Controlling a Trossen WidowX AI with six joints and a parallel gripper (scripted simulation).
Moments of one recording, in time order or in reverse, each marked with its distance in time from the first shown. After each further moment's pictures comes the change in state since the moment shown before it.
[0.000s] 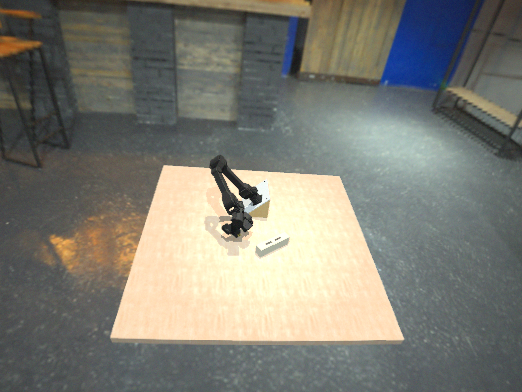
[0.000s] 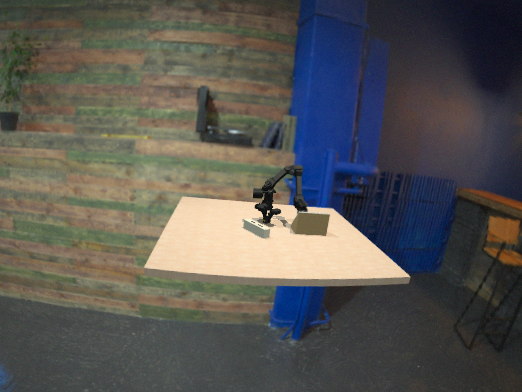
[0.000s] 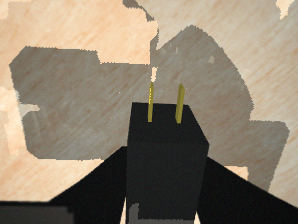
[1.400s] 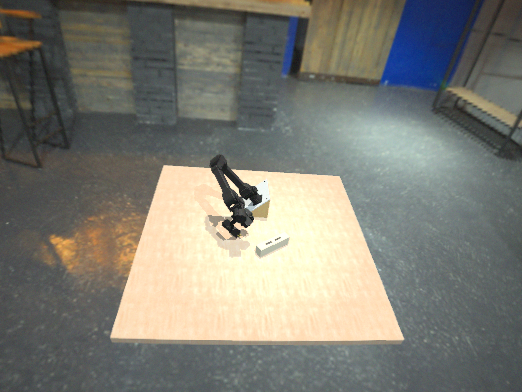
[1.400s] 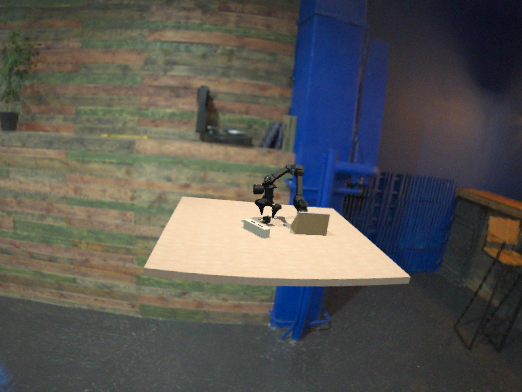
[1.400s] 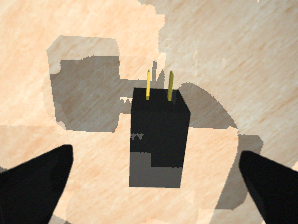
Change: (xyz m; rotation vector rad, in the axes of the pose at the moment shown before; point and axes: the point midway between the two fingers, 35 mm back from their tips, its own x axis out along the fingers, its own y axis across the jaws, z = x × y) arm -0.030 -0.001 0.000 0.001 -0.006 -0.002
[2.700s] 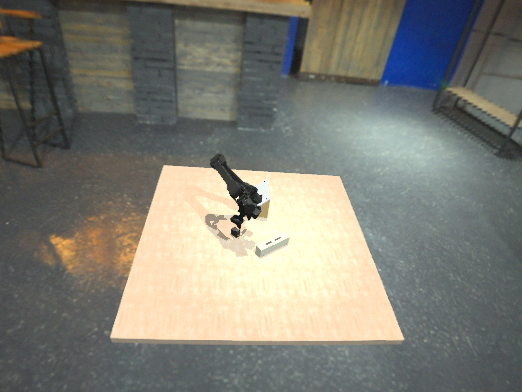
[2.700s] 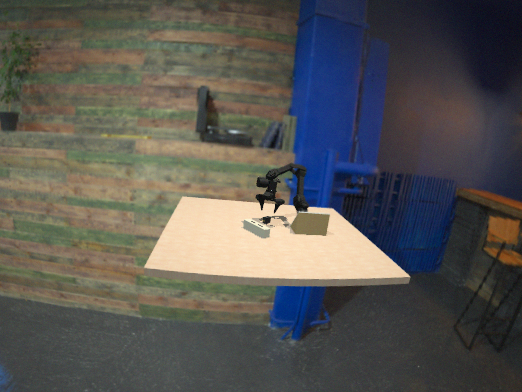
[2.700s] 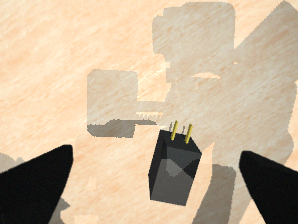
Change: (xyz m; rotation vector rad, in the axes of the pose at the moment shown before) arm -0.047 0.028 0.028 -0.189 -0.164 -0.003
